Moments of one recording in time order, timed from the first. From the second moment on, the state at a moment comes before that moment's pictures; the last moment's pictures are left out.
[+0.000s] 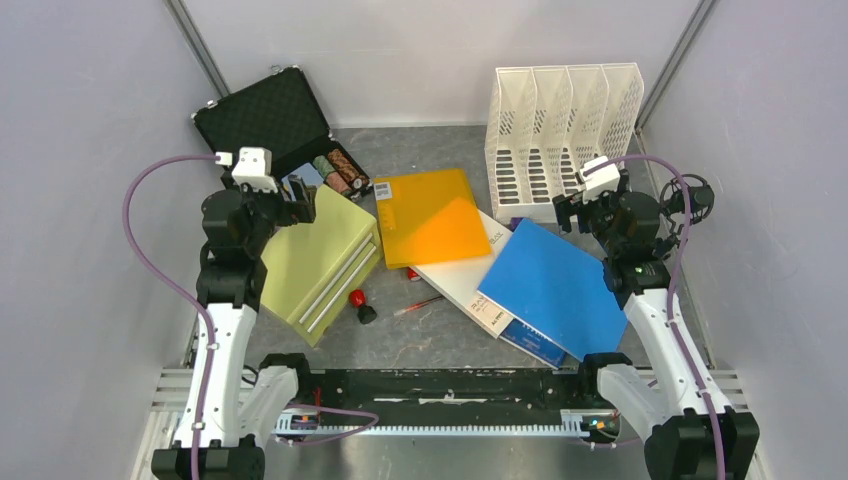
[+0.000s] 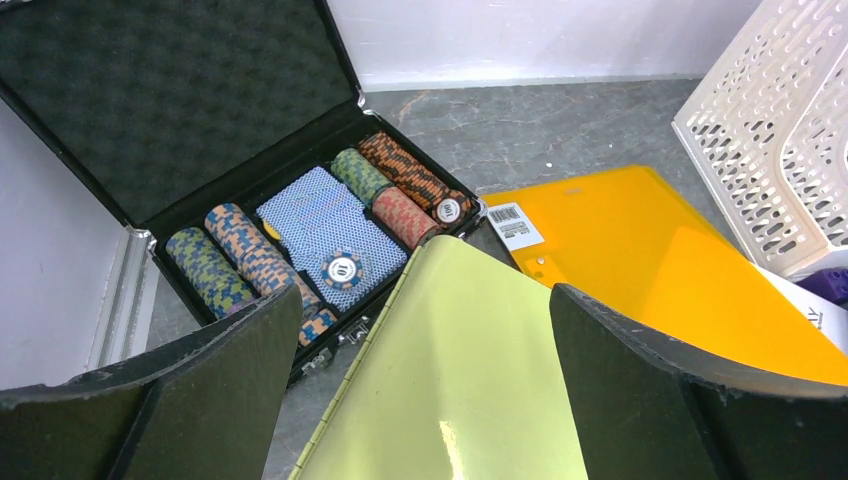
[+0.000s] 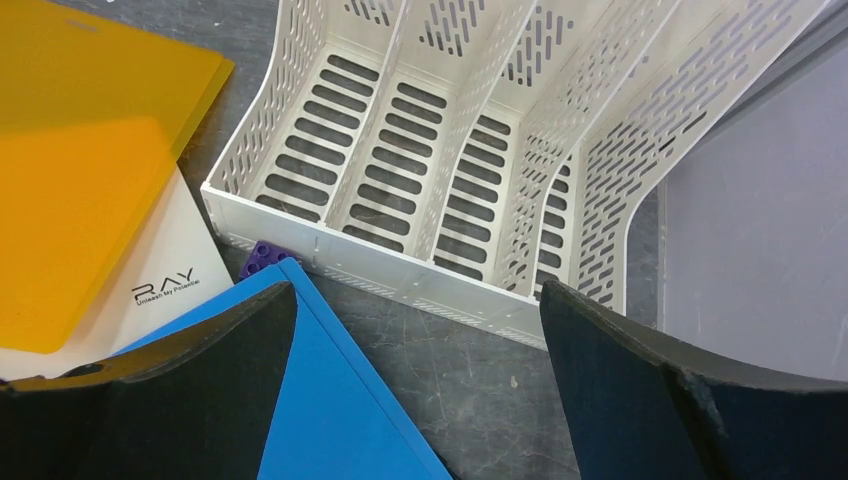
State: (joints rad) left arm 0.03 0.81 0.90 -0.25 0.16 -0.03; right arm 0.05 0.90 0.71 -0.05 -0.16 -0.33
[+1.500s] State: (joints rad) left arm -0.15 1.14 1.25 -0.46 0.29 0.12; right arm 0.61 0.72 0.56 -0.58 -0.30 -0.83
